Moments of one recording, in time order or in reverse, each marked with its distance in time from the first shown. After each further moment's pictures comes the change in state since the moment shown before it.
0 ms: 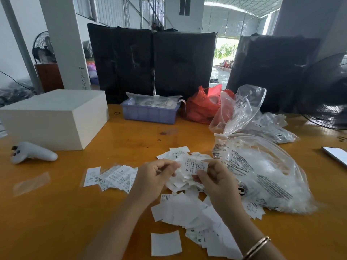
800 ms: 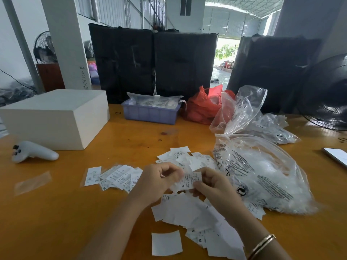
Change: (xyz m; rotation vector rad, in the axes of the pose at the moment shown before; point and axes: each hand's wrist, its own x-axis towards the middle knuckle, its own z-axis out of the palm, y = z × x) left_hand 0.002 -0.006 -0.001 -0.013 -0.188 -0.087; right_hand 0.001 -0.003 -0.009 0.012 -0.322 0.215
